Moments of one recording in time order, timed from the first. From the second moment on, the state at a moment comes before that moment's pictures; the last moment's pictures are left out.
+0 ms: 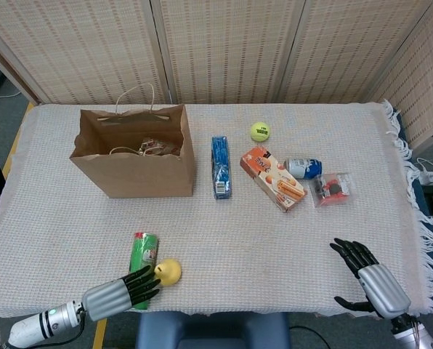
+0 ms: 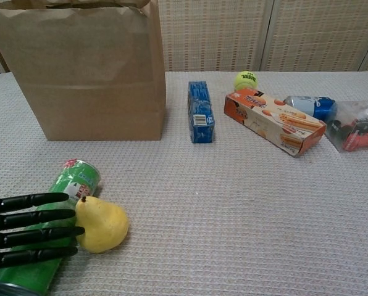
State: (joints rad) left arm -0.51 -1.39 0.26 -1.16 2.23 1.32 0.46; right arm 0.10 -1.05 -0.16 -1.71 -1.76 1.40 0.22
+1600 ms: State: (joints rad) left arm -0.47 -1.30 0.03 -1.15 1.87 1.50 0.40; right arm 0.10 -1.05 -0.16 -1.71 -1.75 1.40 0.22
